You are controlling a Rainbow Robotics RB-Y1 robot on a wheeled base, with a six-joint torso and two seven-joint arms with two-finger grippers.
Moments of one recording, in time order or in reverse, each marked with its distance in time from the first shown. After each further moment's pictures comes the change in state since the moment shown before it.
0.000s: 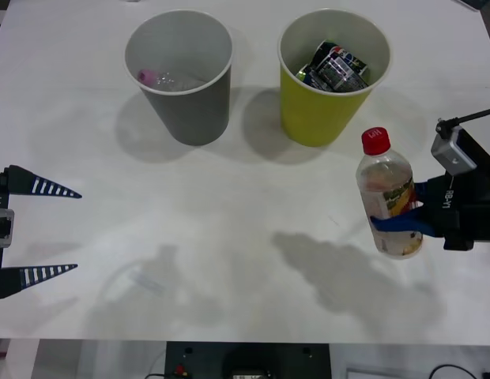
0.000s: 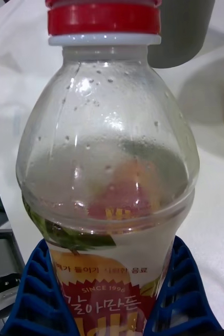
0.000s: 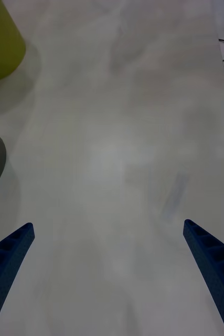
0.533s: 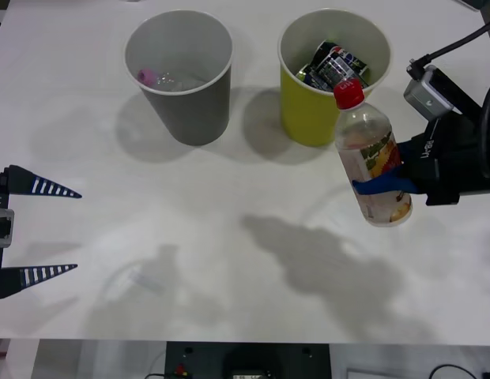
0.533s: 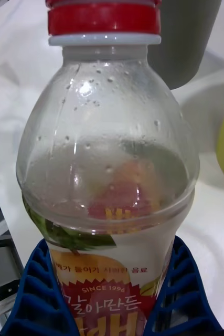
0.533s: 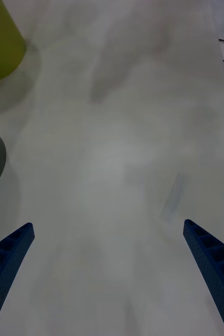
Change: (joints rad) right arm -0.307 -0.155 0.168 -0.023 0.014 0.000 -0.283; left arm 0.000 0.000 0.000 0.000 0.000 0.000 0.000
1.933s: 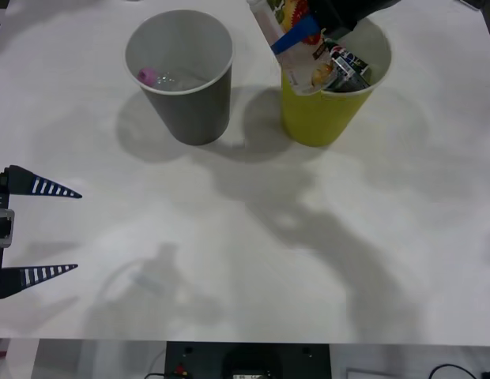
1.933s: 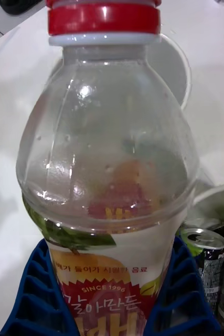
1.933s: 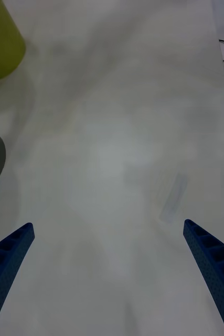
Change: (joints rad) right arm -1.025 0.227 0.608 0.824 -0.020 -0.037 -0.001; left arm 0.000 0.000 0.000 0.000 0.000 0.000 0.000
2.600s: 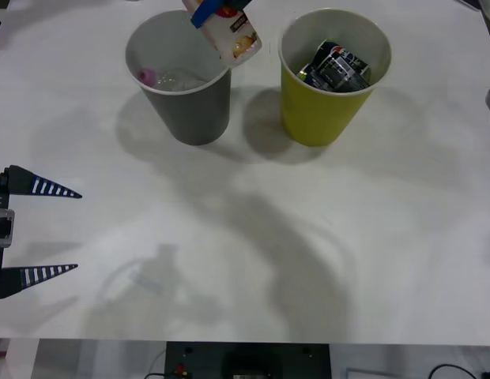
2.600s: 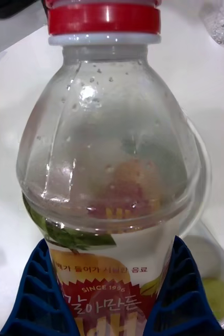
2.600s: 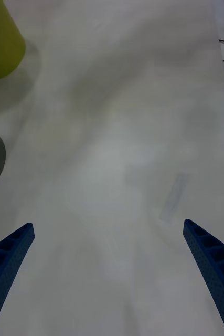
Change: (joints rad) right arm -0.237 0.367 0.014 0.378 0.252 0.023 0.000; left arm 0.000 0.000 0.000 0.000 0.000 0.000 0.000
